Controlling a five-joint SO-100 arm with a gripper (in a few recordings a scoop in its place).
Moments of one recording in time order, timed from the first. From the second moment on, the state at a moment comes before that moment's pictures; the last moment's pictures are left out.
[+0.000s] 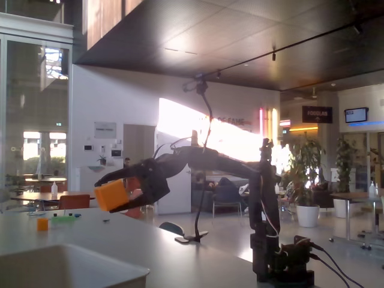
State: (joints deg) arm -5.3 82.8 72.4 36.2 16.9
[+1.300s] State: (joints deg) arm -5.1 68.6 72.4 26.3 16.9
